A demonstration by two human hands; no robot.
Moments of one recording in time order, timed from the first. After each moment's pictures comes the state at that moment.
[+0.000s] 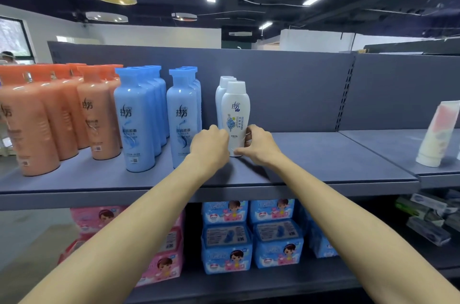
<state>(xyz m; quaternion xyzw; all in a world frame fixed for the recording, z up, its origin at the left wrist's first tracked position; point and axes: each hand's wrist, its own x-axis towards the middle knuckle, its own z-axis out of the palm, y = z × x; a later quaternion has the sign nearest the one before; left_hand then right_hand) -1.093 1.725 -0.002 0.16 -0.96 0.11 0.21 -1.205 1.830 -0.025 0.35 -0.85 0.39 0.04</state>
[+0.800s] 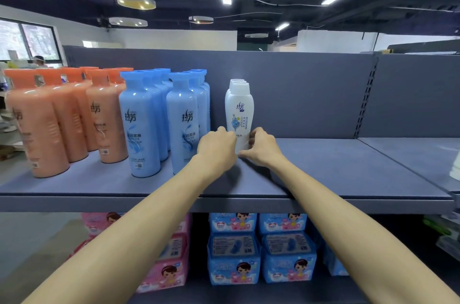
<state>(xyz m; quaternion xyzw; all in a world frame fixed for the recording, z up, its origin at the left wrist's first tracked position) -1.110 1.719 0.003 0.18 -0.96 0.10 0.19 -1.233 1.802 -0.030 0.31 -0.86 0.39 0.02</state>
